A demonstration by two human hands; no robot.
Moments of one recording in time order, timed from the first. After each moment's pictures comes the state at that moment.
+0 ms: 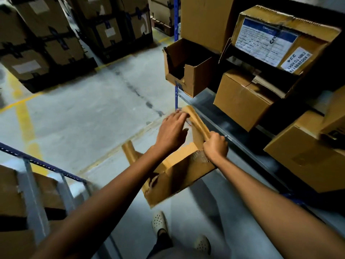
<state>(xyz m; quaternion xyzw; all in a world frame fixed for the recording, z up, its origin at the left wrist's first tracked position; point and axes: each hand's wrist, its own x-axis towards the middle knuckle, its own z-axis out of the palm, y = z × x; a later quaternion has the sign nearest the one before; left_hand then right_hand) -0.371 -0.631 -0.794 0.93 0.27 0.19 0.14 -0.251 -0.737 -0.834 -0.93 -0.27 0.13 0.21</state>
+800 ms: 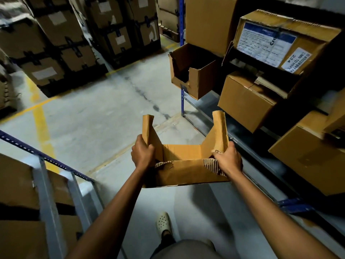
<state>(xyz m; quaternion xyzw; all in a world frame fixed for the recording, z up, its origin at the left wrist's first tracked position) -0.458 -0.647 -0.825 0.67 0.64 0.23 0.29 -0.250 -0.800 -0.843 -0.91 -0.19 0.22 0.31</state>
